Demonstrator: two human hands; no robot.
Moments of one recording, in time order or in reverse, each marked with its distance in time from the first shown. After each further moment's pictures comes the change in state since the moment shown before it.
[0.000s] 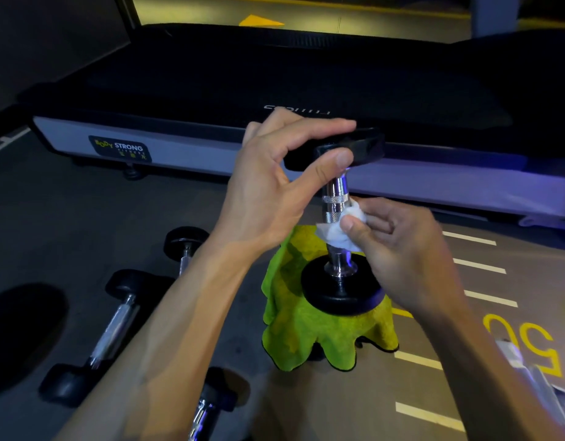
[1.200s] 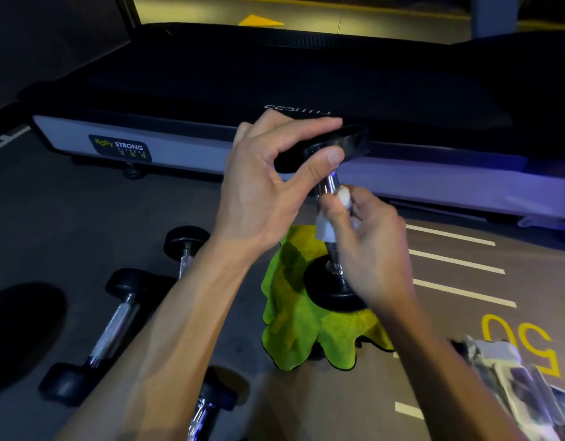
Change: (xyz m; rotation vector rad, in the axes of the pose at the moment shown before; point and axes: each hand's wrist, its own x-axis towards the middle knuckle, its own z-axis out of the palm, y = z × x) left_hand -0.003 -0.004 -0.002 0.020 0.068 -0.021; right_hand 0.013 0.002 0.037 -0.205 0.221 -0.064
